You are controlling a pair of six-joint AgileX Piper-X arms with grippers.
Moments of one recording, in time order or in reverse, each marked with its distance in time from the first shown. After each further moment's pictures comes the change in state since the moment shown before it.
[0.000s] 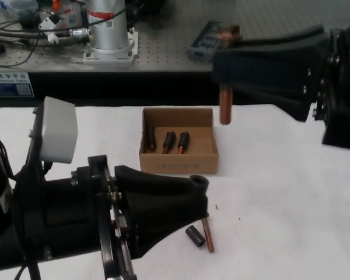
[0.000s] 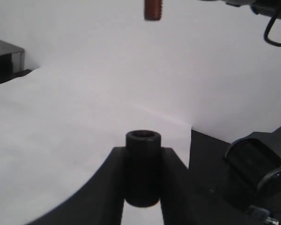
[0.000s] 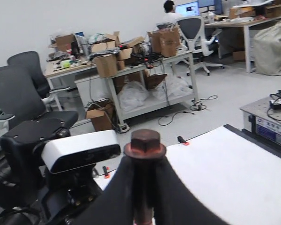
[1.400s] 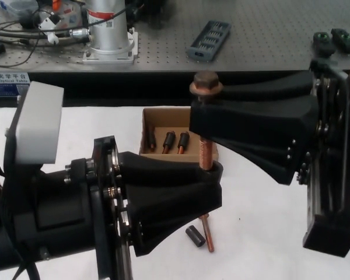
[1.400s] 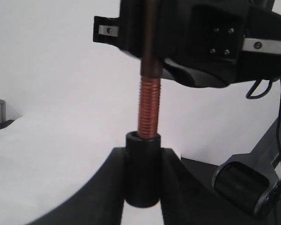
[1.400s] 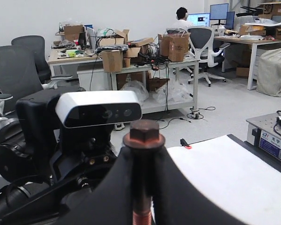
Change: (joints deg) left arm -2.4 0.0 0.6 -11.5 0.5 -0.1; right arm 11.1 -4.8 7.0 -5.0 10.0 -6.9
